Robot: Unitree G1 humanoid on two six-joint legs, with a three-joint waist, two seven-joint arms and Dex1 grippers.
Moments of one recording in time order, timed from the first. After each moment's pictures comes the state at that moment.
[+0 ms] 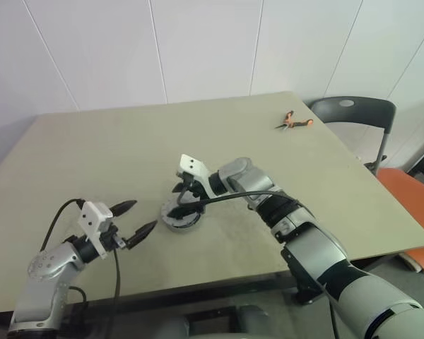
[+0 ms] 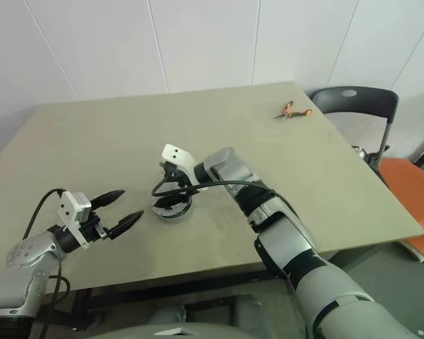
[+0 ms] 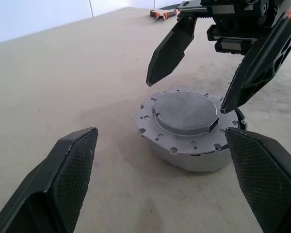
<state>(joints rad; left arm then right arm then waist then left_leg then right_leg) 0.15 0.53 0.22 -0.12 -0.43 0.07 -0.88 -1.00 -0.07 0.44 0.73 0.07 0.44 1.14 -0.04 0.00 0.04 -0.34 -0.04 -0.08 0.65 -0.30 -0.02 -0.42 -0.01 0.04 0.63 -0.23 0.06</state>
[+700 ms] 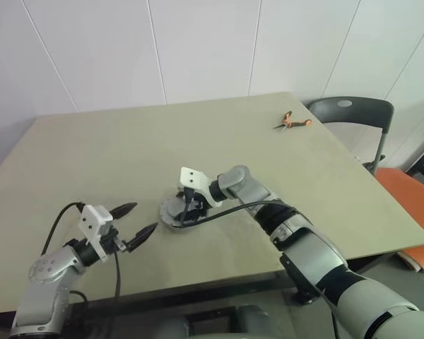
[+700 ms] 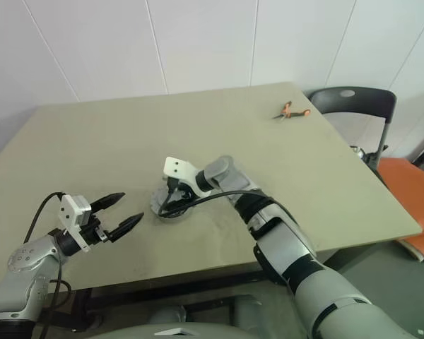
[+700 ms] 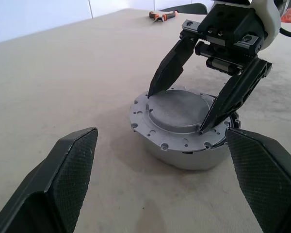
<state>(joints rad) 0.17 0.52 0.22 -0.11 -0.43 0.05 -0.88 -0.95 -0.06 0.46 0.81 -0.07 0.21 1.11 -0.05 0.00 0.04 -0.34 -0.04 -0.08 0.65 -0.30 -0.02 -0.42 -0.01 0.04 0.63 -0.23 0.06</state>
